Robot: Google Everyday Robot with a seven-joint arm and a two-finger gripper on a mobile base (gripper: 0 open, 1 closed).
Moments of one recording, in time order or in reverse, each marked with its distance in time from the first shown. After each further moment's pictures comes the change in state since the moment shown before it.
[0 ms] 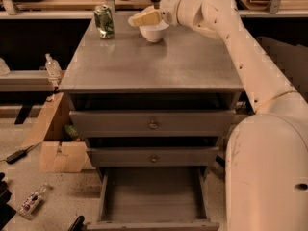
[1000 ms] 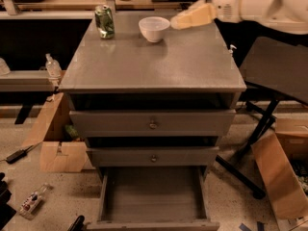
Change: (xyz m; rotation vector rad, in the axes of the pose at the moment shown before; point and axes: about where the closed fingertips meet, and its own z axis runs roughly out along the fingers) arm -0.057 0.022 -0.191 0.046 0.156 -0.042
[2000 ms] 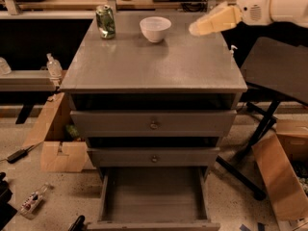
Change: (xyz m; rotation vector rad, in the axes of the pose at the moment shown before) arm 0.001 0.016 -0.065 -0.006 0.098 -0.010
